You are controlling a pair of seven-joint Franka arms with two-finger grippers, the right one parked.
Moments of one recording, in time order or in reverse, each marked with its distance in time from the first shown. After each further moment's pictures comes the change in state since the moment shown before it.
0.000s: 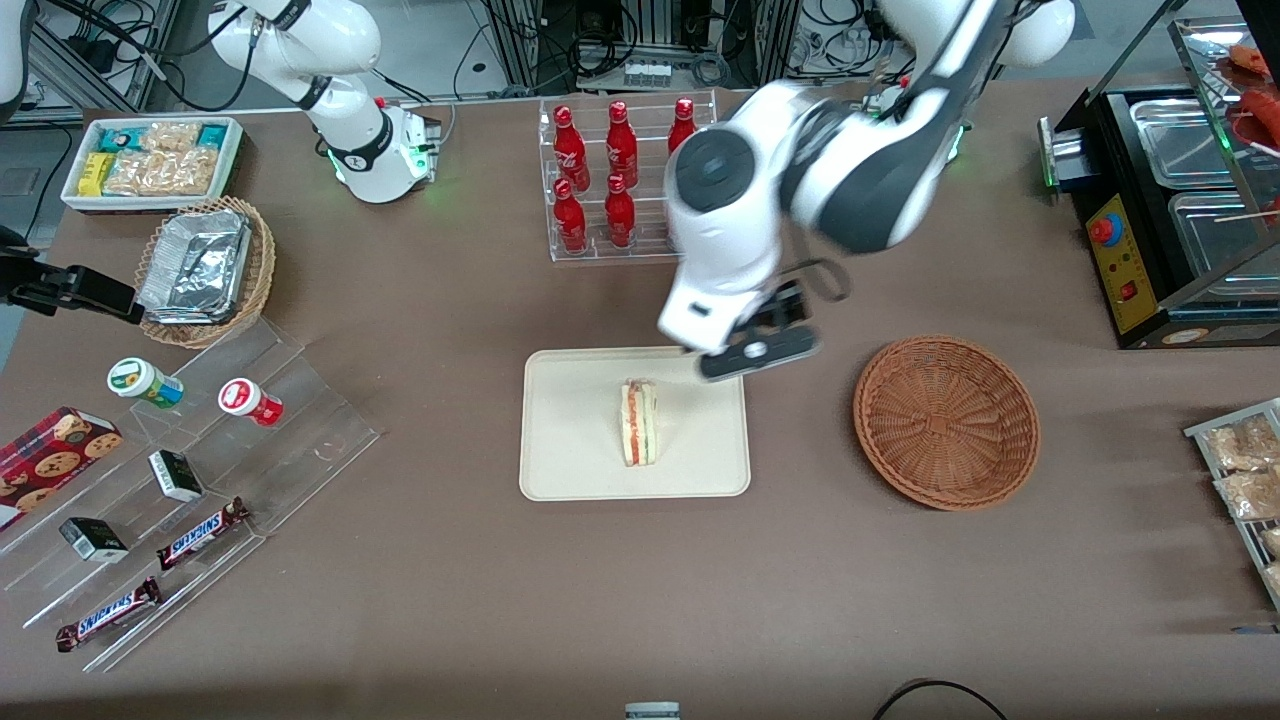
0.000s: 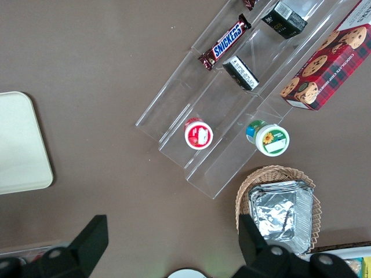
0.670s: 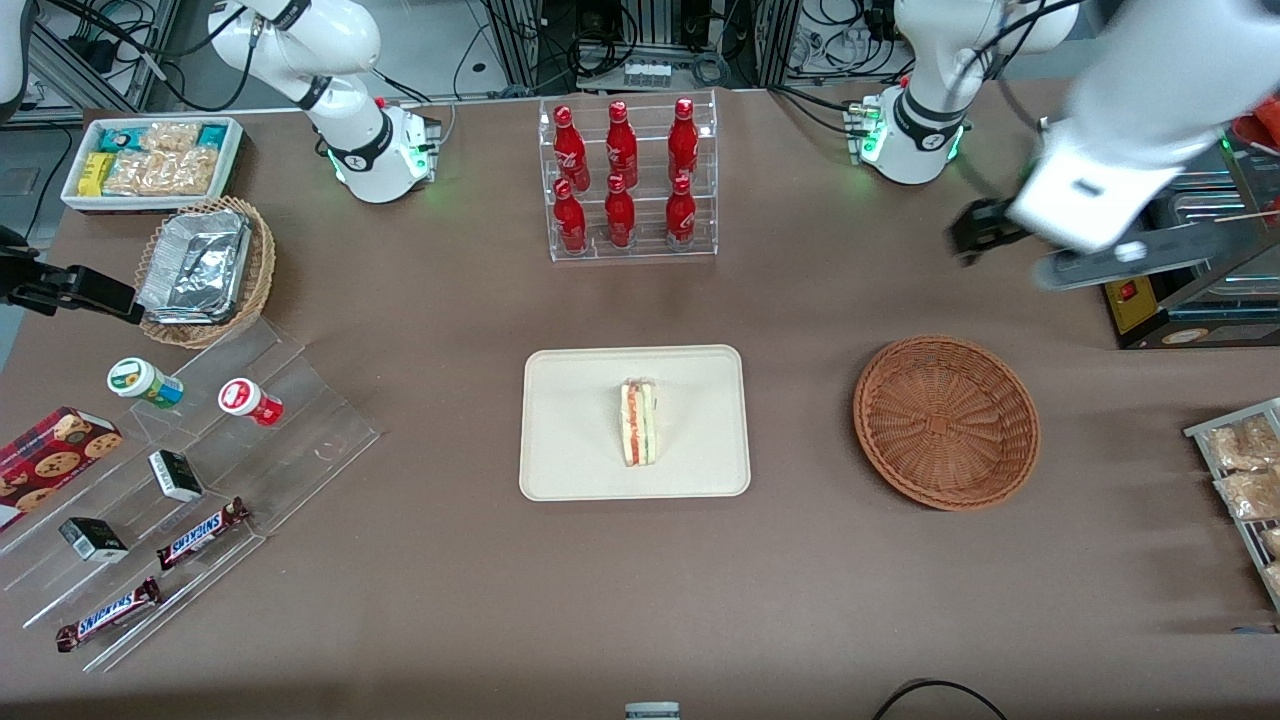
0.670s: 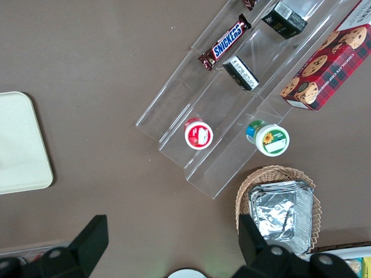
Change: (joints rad) arm 0.401 -0.339 0.009 -0.074 -0.074 -0.267 0.538
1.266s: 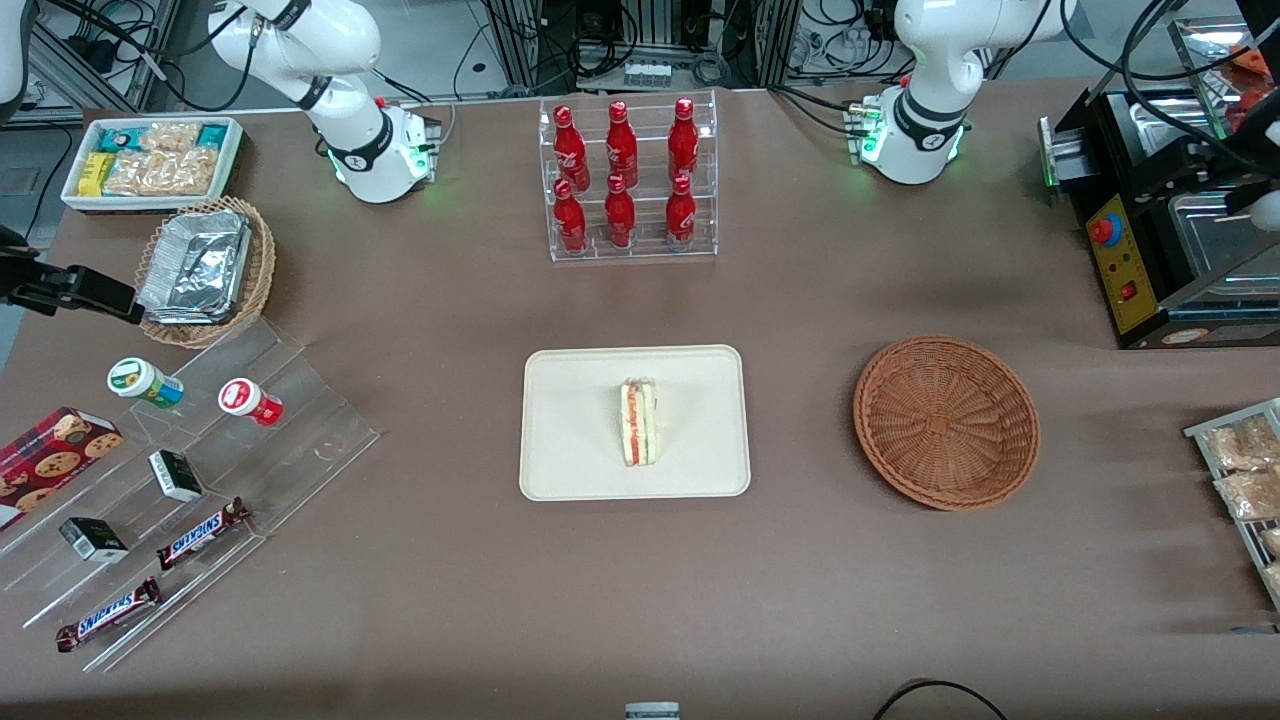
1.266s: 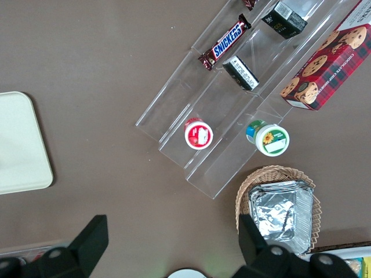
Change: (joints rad) arm 0.224 -0.105 0.049 -0.101 -0.051 -0.002 0.393
